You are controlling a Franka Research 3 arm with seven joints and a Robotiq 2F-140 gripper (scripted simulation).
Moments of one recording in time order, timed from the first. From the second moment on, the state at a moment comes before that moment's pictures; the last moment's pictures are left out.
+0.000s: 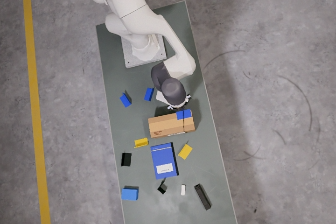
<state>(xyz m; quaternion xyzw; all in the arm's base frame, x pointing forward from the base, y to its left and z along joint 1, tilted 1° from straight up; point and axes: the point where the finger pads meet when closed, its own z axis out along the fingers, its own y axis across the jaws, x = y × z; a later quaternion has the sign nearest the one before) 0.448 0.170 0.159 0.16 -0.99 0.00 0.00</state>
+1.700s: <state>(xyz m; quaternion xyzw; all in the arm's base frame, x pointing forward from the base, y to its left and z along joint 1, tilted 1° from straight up) 0.473 0.171 0.157 0.16 -0.99 0.00 0.01</state>
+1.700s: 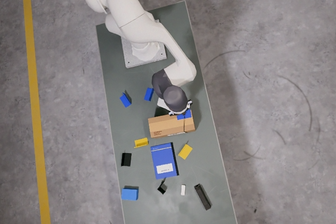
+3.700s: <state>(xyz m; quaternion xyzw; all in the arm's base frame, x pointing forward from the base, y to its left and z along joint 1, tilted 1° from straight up) 0.475 0.171 0.147 0.15 -0.99 0.00 0.01</state>
